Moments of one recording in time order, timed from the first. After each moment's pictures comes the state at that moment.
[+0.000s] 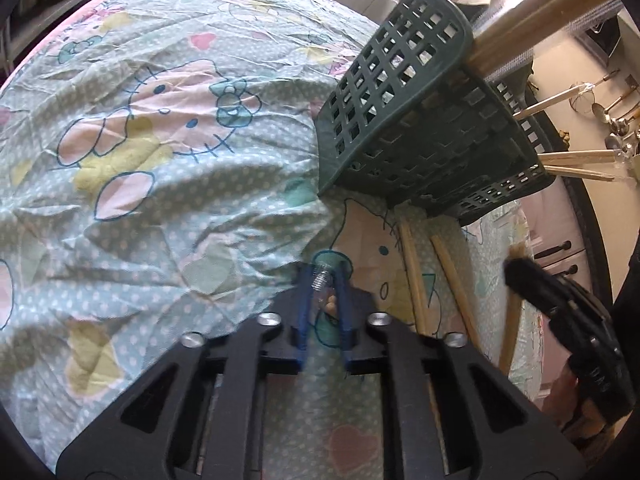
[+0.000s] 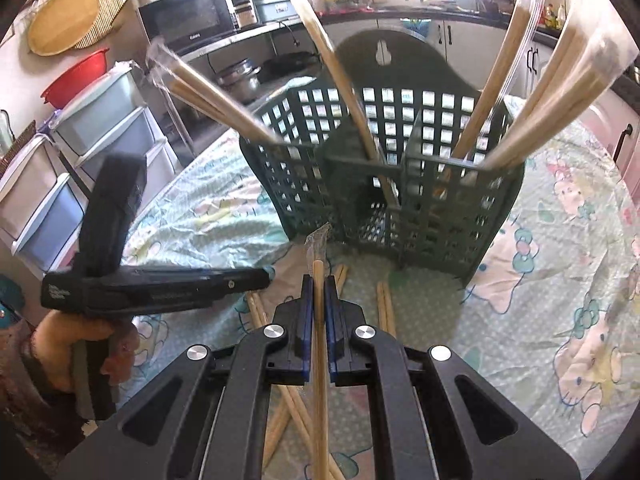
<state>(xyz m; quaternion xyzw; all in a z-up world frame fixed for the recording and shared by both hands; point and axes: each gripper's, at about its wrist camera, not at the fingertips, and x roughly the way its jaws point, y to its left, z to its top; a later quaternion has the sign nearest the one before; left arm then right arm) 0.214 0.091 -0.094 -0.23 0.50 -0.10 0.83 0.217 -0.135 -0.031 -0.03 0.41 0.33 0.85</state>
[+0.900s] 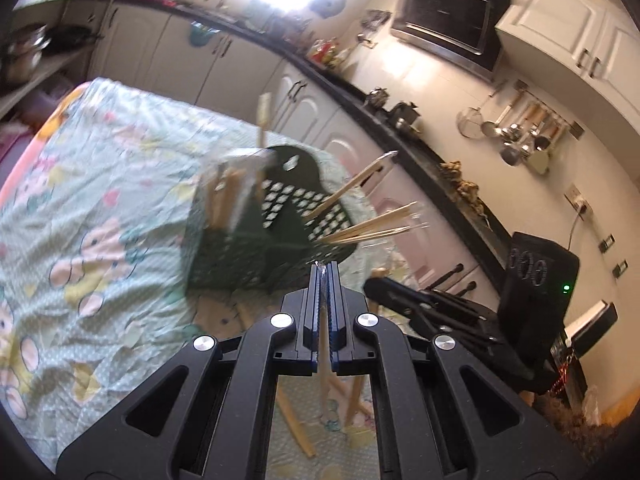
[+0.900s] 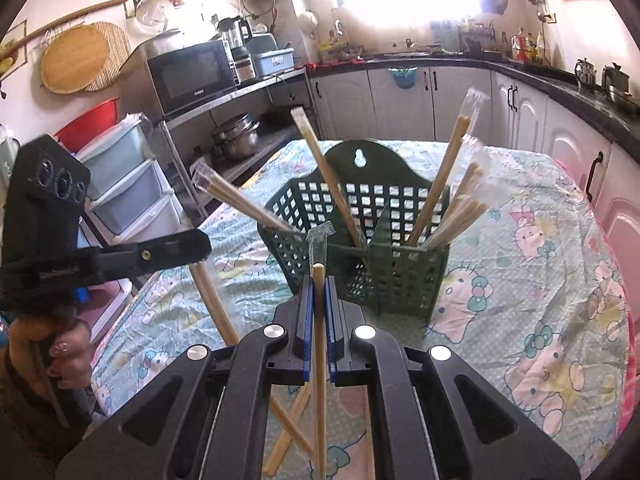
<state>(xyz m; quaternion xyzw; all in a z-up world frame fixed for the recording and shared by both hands) 0.165 0.057 0.047 -0.21 0.33 -0.23 0.89 0.198 -0.176 0.031 0.01 0.33 0.32 0.89</state>
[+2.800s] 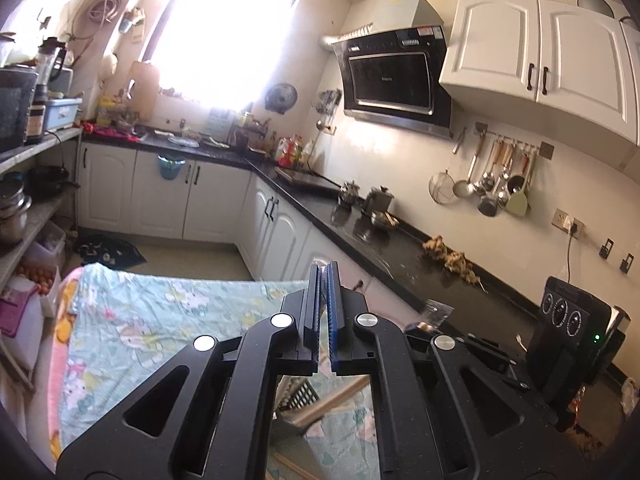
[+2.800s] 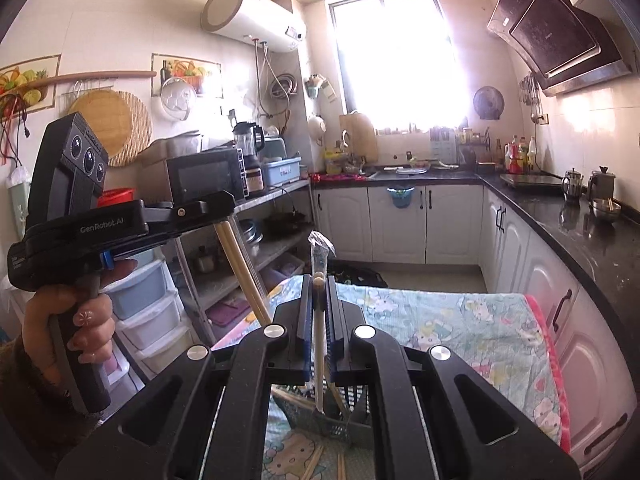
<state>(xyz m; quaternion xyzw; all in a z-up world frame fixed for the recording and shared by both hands) 0.198 0.054 0.240 -0.13 0.16 -0.21 0.95 0.201 -0.195 0.201 0.02 0.15 0.32 0.94</state>
